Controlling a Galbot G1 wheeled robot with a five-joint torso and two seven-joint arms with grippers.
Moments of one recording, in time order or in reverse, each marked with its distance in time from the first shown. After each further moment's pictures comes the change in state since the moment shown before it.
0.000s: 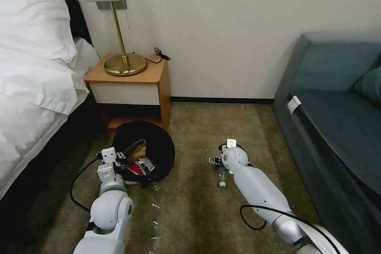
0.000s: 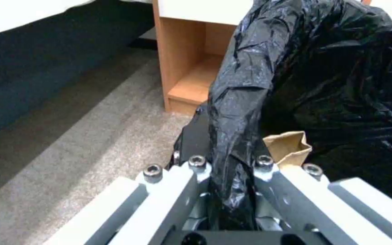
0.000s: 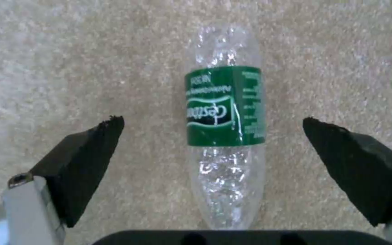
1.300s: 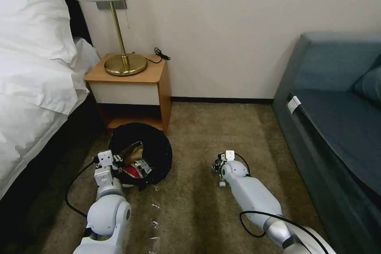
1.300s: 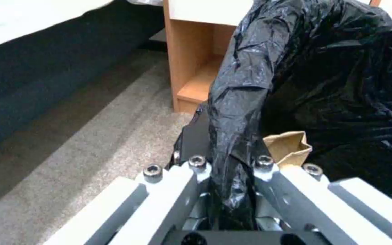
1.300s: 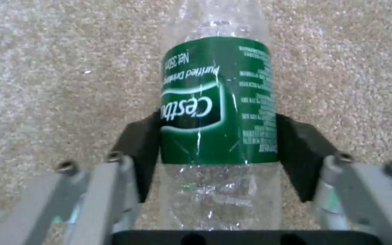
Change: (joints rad) left arm 0.034 -0.010 -0.014 -0.033 0.021 0.000 -0.004; right arm -0.003 0.073 0.065 -0.250 -0.316 0.229 -0.265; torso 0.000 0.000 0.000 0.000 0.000
